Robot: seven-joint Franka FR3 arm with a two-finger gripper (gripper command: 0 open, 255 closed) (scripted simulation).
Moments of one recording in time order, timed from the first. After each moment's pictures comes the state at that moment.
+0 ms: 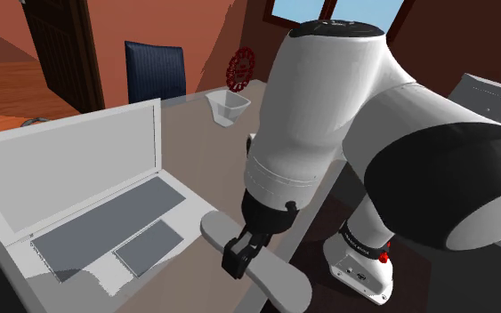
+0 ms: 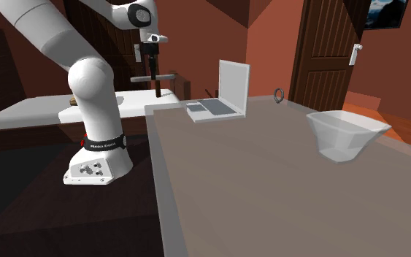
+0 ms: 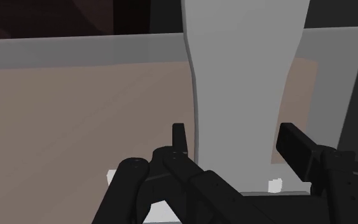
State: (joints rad) arm 0.18 -0.59 0.92 -2.41 0.49 1.96 0.72
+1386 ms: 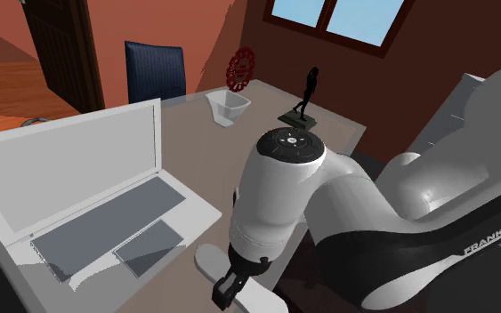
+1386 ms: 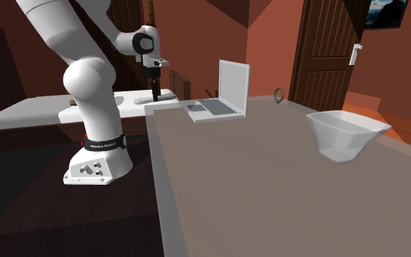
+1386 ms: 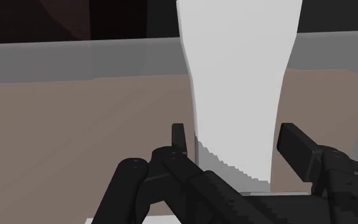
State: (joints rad) arm 0.07 -0.40 1.16 -2.56 0.50 2.30 0.76
